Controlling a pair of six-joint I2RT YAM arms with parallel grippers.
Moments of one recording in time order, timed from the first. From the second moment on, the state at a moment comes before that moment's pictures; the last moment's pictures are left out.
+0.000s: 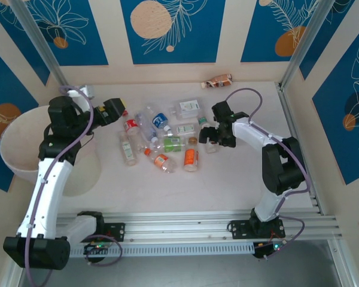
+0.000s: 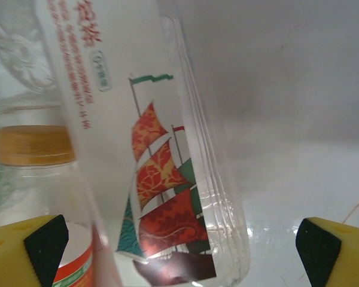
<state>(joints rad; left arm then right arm) -0.07 1.05 1.17 -0.44 0.50 -0.52 0.36 1.74 1.23 -0.74 -0.05 0.44</state>
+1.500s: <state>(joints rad) -0.22 1.16 1.14 -0.25 0.46 -0.37 0.32 1.71 1.18 -0.69 0.12 0.31</state>
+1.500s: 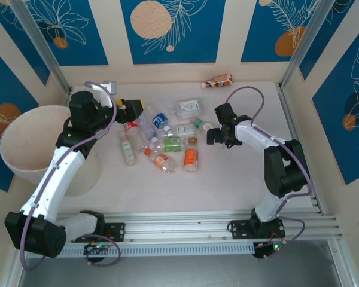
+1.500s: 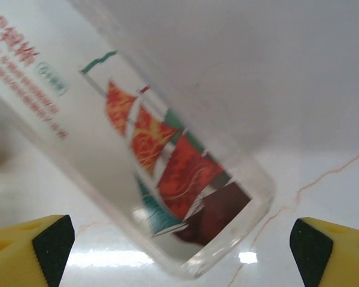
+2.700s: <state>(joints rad) -0.22 1.12 1.07 -0.20 0.45 -0.33 0.17 1.97 1.34 -0.55 -0.03 -0.37</state>
